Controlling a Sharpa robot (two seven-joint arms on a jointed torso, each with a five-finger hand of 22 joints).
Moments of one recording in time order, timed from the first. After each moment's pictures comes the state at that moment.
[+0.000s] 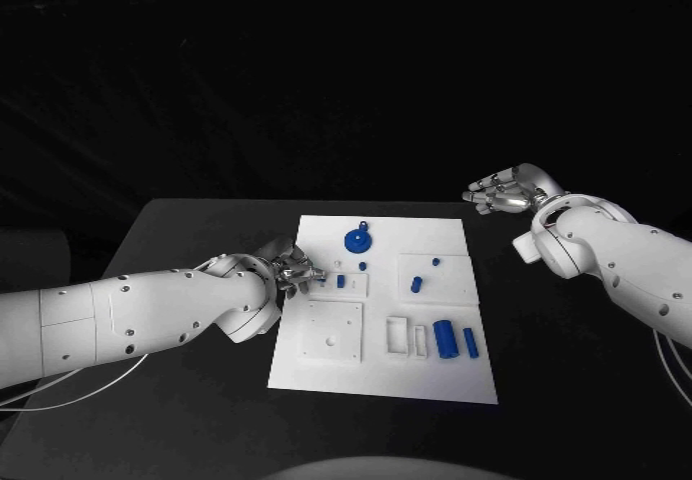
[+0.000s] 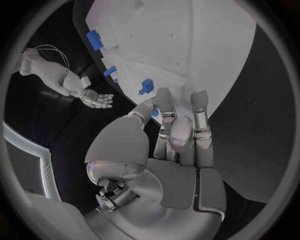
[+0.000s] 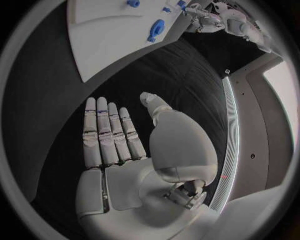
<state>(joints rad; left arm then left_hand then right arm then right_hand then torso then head) 1.23 -0.82 -0.24 1.55 -0.91 -0.57 -0.41 1.15 0.00 0.32 -0.14 0.36 1.19 0.08 0.07 0.78 1.48 -0.05 0.62 0.27 1.44 -0.12 1.30 0.87 0.05 1.32 -0.12 0.45 1.31 1.06 -0.65 0.31 1.06 -1.03 -0.28 -0.05 1.24 -0.11 0.18 0.00 0.51 0.96 0.16 0.07 0.07 0.99 0.14 0.22 0.06 1.07 0.13 0.24 0.07 0.08 1.05 0.12 0.07 0.07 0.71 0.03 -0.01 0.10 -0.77</state>
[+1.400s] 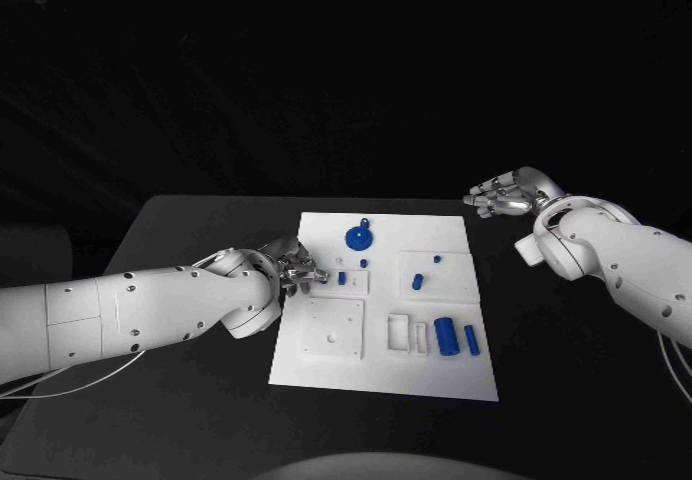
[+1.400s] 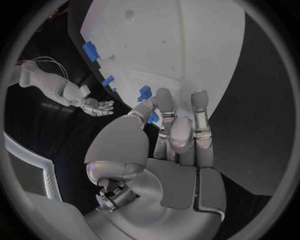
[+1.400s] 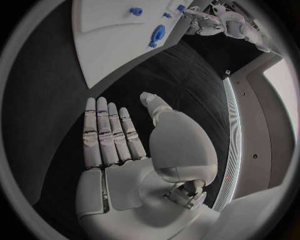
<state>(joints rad) 1.23 -0.81 -0.24 1.55 -1.01 -0.50 -0.46 1.15 -0.01 0.32 -0.13 0.37 1.19 0.08 0.07 0.82 1.49 -0.06 0.63 0.27 1.44 -0.12 1.30 0.88 0.05 1.32 -0.12 0.45 1.31 1.05 -0.66 0.31 1.05 -1.03 -0.25 -0.05 1.24 -0.11 0.18 0.01 0.51 0.96 0.16 0.07 0.07 0.99 0.15 0.22 0.06 1.07 0.12 0.24 0.07 0.08 1.04 0.12 0.07 0.07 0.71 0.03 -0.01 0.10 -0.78</state>
